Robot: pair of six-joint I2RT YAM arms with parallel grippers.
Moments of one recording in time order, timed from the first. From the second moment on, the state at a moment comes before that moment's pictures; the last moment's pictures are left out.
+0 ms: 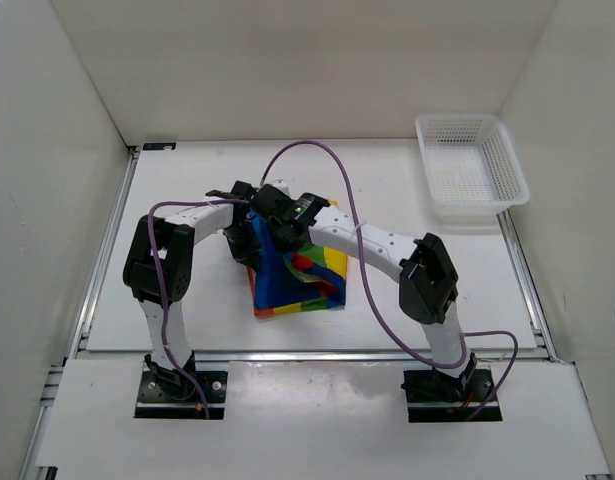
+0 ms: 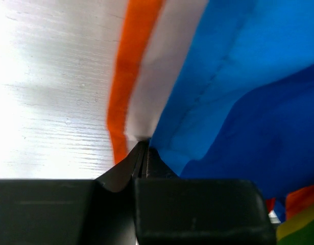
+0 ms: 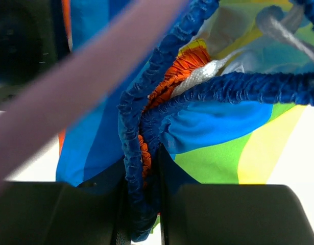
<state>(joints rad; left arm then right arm) -0.34 1.92 1.28 -0.80 0.09 -0.66 1.00 2.06 1.89 -0.91 0.31 0.48</state>
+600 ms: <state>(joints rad) -0.23 1.83 1.42 -0.94 0.09 -0.61 1.02 1.90 1.74 -0.66 0.12 0.40</state>
